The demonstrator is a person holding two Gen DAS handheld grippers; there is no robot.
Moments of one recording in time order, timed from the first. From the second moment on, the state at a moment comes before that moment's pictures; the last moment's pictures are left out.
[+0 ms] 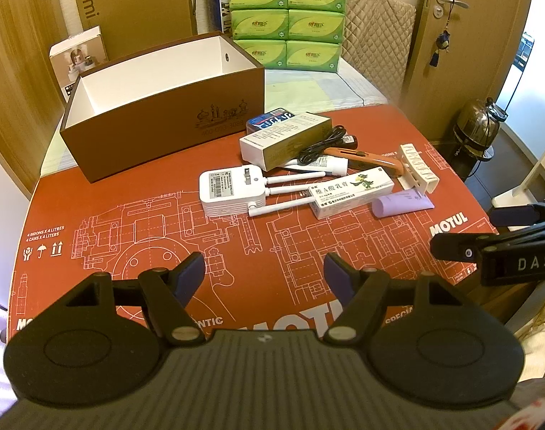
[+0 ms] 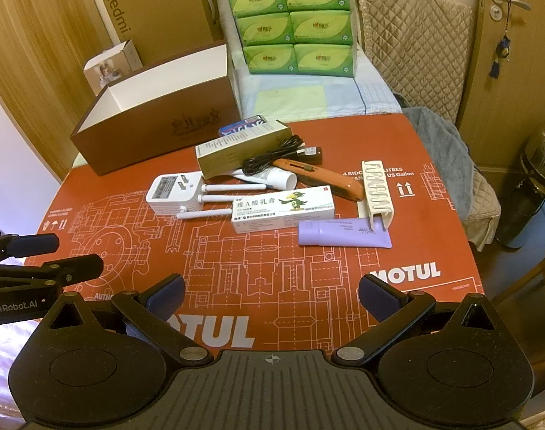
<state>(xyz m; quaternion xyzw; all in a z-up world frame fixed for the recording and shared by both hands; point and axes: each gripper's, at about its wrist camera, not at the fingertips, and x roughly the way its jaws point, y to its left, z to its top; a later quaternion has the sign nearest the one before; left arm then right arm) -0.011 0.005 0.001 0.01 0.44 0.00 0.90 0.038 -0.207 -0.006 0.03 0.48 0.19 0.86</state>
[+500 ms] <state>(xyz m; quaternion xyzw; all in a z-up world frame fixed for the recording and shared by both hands) -0.011 0.005 0.001 0.01 0.44 0.00 0.90 0.038 -0.206 -0.006 0.02 0.48 0.19 0.86</state>
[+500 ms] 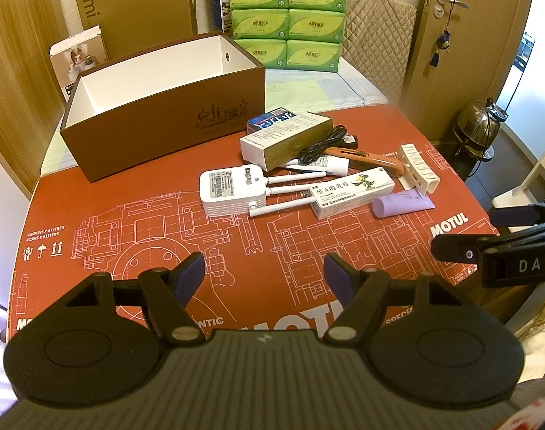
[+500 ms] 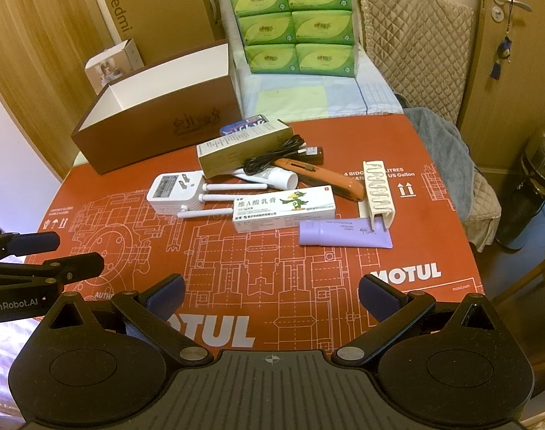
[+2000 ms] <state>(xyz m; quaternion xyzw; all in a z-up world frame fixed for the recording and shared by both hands) 0.067 0.033 -0.057 -0.02 0.46 0.04 0.89 0.140 -0.264 -0.069 0.02 0.47 0.17 0.86</state>
